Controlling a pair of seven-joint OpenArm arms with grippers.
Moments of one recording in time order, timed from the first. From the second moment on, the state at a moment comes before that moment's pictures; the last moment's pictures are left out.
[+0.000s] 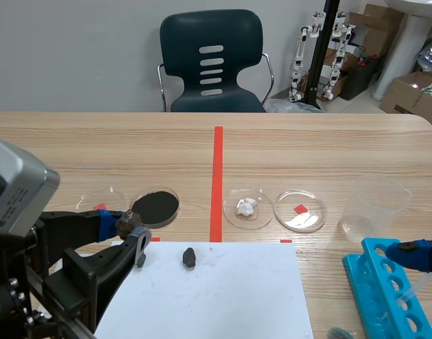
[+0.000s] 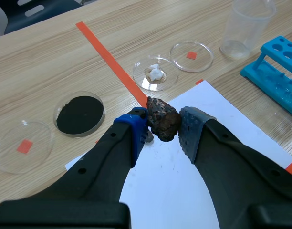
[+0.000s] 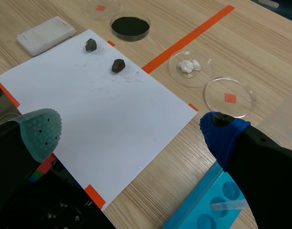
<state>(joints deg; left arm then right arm) 47.9 -25.5 7.7 125.3 -6.7 -14.1 -0.1 -65.5 30.6 14.1 118.7 3.5 29.8 22.0</state>
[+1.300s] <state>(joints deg) 39.1 -25.5 9.9 124.5 -6.7 -14.1 12.7 -65.5 30.6 14.1 118.7 3.5 29.8 22.0</state>
